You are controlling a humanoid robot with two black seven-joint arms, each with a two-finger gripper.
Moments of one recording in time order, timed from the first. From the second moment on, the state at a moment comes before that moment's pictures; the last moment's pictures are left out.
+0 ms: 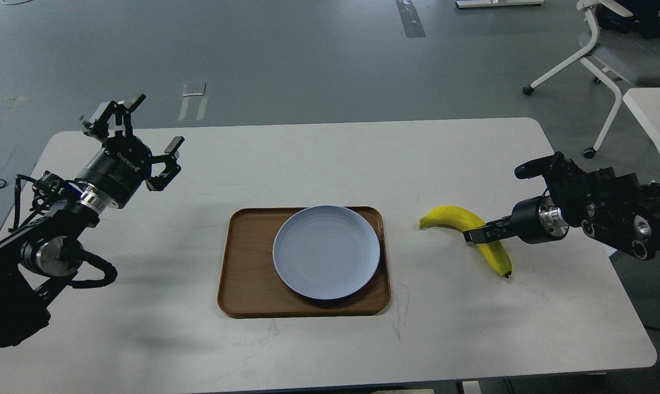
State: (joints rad) left arm -0.63 0.49 -0.61 -0.80 0.07 -0.49 -0.49; right arm 1.12 -0.52 -0.44 0.74 -1.25 0.34 0.49
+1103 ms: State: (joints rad) left arm -0.63 0.50 -0.62 -0.81 0.07 -0.49 -0.49; right arm 1.41 -0.26 -0.55 0.86 -1.09 0.38 0.49
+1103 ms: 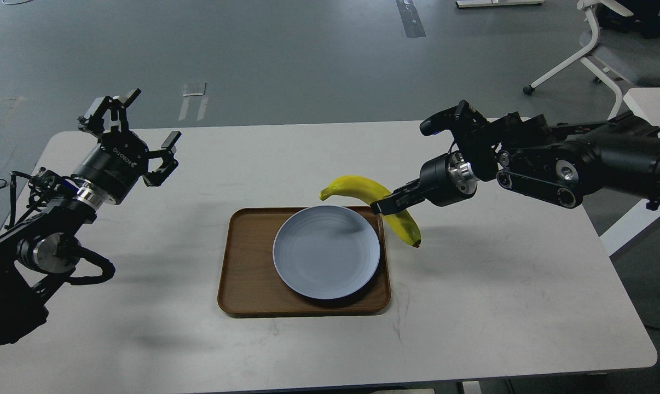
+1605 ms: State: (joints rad) left arm -0.63 0.49 -0.63 -0.81 0.07 -0.49 -0.49; right arm 1.39 -0.09 -0.59 0.78 -0.99 0.38 0.49
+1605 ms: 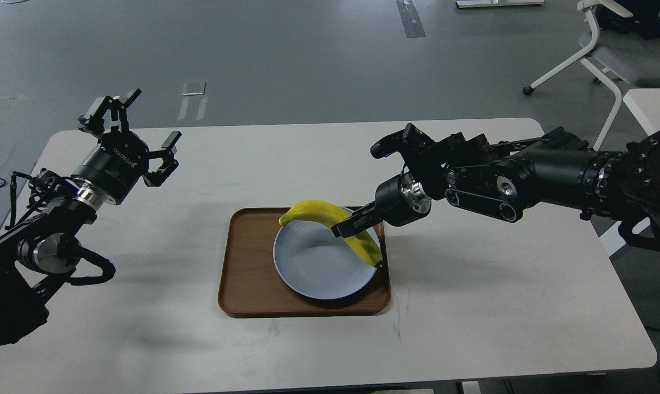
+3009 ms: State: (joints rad) left arm -0.59 0.48 -0.63 -0.82 0.07 -0.49 -0.49; right arm 1.06 -0.43 0.07 0.75 -0.62 0.36 0.49
